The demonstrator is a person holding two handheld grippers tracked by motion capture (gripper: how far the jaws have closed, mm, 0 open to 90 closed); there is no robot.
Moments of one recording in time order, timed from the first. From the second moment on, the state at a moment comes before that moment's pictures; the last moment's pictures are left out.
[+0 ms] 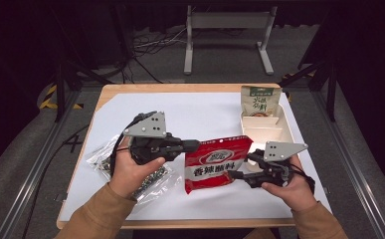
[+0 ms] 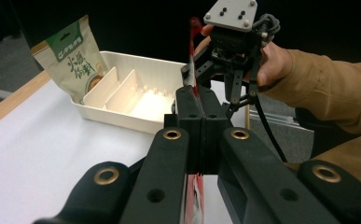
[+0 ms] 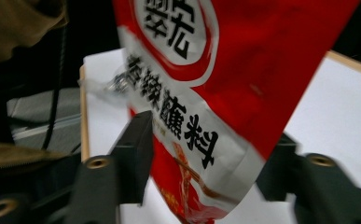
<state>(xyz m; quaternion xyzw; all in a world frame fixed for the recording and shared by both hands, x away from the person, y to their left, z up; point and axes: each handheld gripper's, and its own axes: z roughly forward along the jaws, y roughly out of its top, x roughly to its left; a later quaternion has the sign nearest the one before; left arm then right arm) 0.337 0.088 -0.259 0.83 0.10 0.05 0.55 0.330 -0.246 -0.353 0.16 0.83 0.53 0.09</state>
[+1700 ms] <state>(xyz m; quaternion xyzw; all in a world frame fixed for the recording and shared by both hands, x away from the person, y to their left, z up) 0.335 0.129 -0.285 0.79 0.17 0.11 0.58 0.328 -0.258 -0.345 0.17 0.83 0.53 0.02</state>
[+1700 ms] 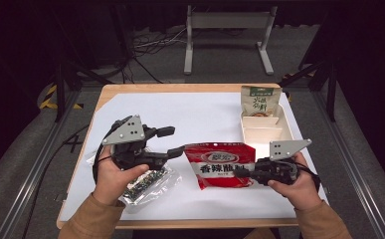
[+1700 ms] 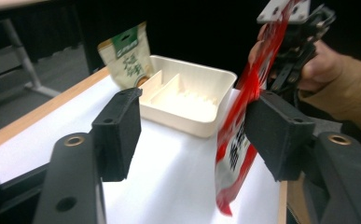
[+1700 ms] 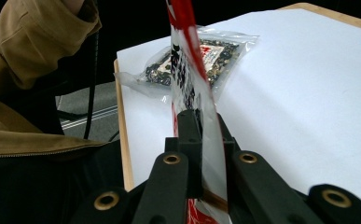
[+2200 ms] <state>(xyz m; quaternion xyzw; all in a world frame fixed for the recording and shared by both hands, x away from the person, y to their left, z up) 0.343 0.155 -0.321 0.80 0.23 0.13 0.54 0.336 -0.274 -0.320 0.18 0.82 0.55 0.04</state>
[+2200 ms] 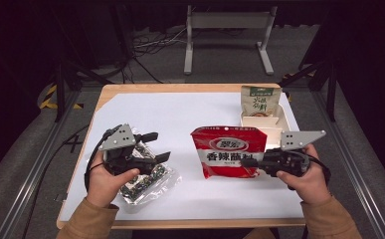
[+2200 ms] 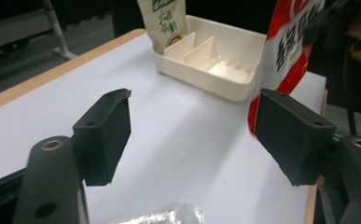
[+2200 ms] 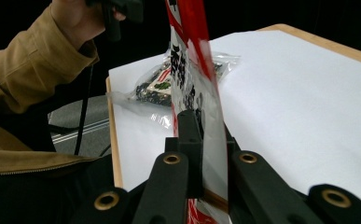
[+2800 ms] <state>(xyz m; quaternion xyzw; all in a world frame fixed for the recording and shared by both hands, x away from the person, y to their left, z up) 0.354 0.184 -0.342 0.80 0.29 0.14 0.50 0.357 -0.306 -0.279 0.20 0.81 0.54 0.09</state>
